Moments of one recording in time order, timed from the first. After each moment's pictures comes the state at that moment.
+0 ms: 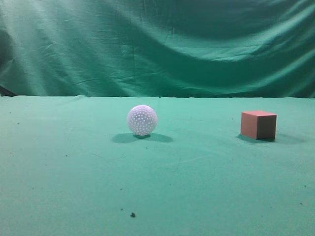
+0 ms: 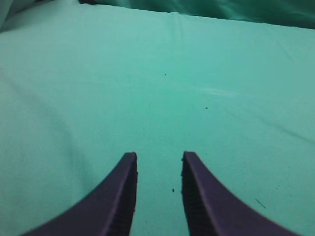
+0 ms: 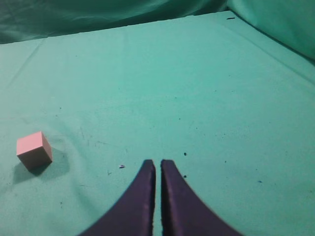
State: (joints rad) left arm -0.08 -0.02 0.03 0.15 0.36 -0.28; right arm 0.07 -0.01 0.03 -0.07 0.41 0.20
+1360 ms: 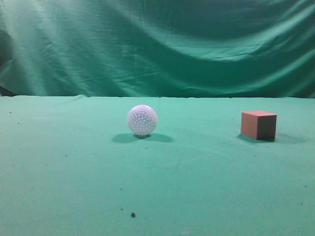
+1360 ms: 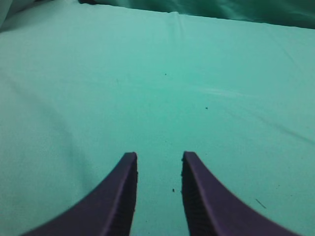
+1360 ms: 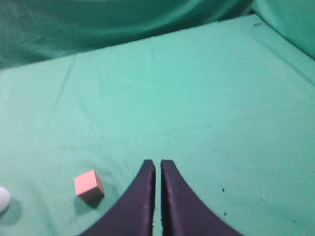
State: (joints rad) left arm -0.08 -0.02 0.03 0.15 0.36 -0.28; right arm 0.07 0.46 -0.40 0.18 0.55 0.02
